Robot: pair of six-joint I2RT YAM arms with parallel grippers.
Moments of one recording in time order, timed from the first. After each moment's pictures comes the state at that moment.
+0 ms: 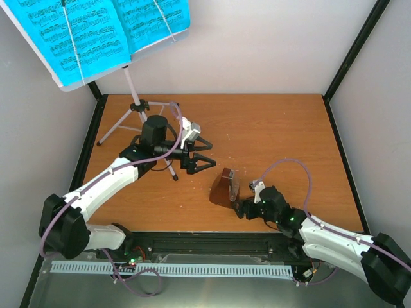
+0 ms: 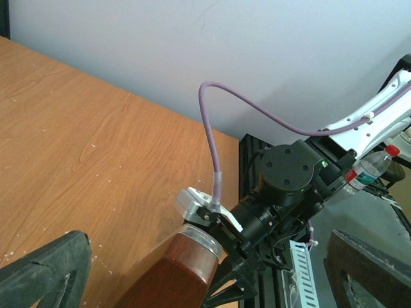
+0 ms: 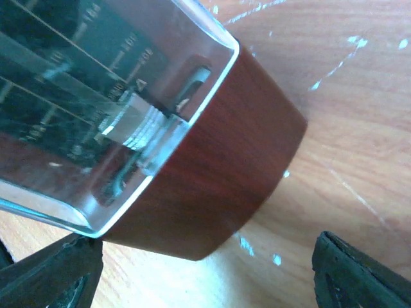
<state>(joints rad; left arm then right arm) -0.54 1.29 0.99 -0.09 0.96 -0.09 0.77 0.81 0.10 0.06 -0.13 0.56</state>
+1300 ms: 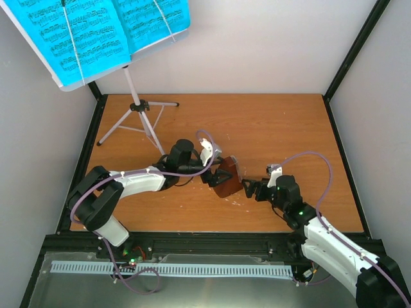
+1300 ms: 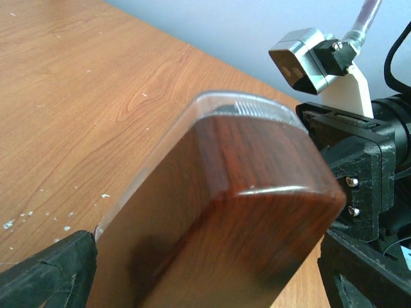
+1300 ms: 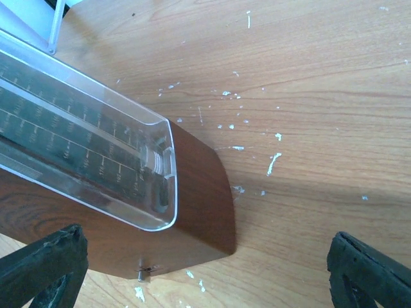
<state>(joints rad) -0.72 1.57 0.77 0.41 0.64 -0.13 0.48 0.72 0.18 0.04 -0.12 0.48</state>
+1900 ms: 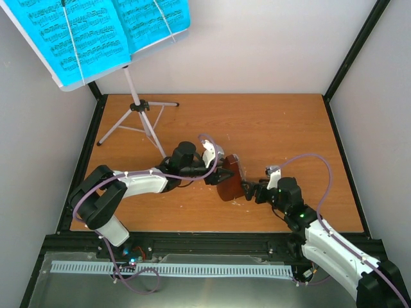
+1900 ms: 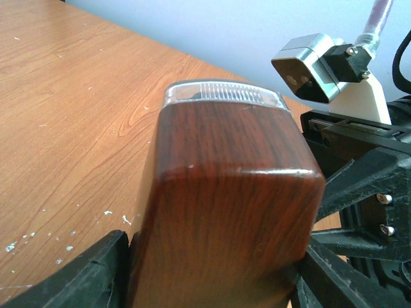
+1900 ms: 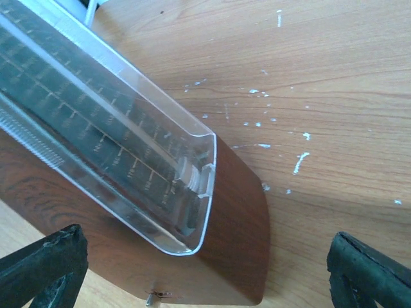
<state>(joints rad) -0.76 1.61 0.76 0.50 0.59 -0.11 0.48 0.67 0.15 0.06 -0.17 0.47</state>
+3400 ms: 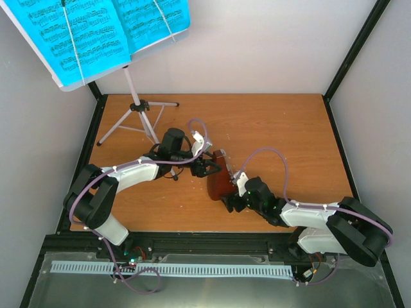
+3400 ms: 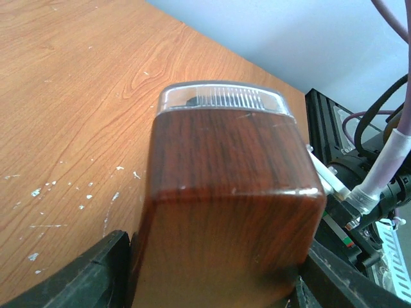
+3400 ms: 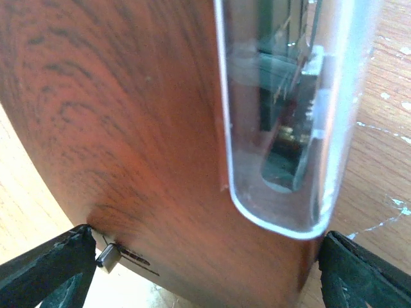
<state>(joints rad) -0.57 1.58 0.86 0.16 0.84 -0.02 0.82 1.23 0.25 0.36 -0.03 0.20</state>
